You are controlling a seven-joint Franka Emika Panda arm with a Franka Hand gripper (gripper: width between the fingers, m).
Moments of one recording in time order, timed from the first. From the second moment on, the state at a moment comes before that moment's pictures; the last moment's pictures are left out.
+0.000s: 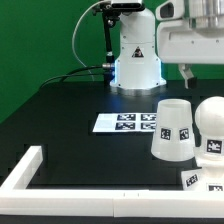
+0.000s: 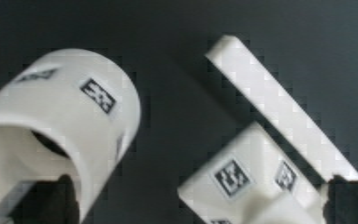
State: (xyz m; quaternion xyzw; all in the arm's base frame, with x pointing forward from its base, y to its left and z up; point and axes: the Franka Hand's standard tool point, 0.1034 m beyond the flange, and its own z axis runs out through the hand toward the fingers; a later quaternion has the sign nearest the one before) arm 0.513 0.108 0.127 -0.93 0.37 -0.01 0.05
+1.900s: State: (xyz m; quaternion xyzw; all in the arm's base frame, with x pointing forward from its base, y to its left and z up) arm 0.503 0.090 0.076 -0.93 0.36 0.01 0.04
